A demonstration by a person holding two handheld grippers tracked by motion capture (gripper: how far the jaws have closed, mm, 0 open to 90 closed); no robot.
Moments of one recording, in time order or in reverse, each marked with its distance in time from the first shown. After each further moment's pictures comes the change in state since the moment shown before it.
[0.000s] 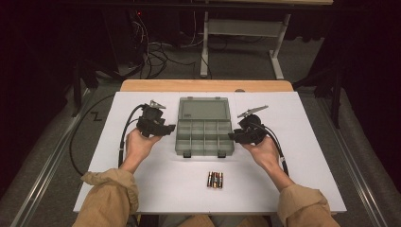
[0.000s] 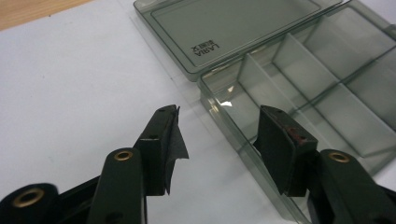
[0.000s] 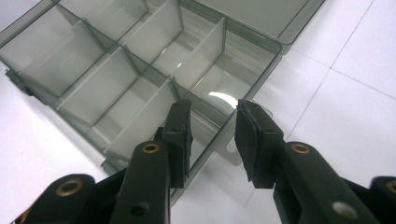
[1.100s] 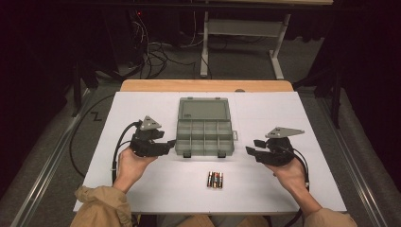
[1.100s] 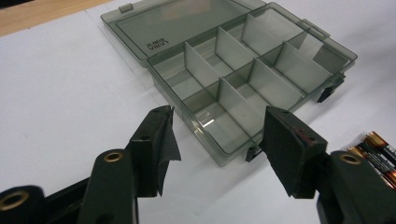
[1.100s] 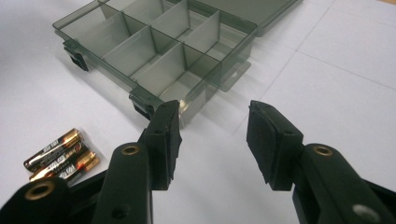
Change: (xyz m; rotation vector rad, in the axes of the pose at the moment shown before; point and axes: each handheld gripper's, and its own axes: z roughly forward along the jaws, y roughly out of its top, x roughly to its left) left arm -0.037 -0.040 -0.046 -0.100 -0.053 0.059; right arm -0.003 -0.073 -0.061 -0.194 0.007 -0.022
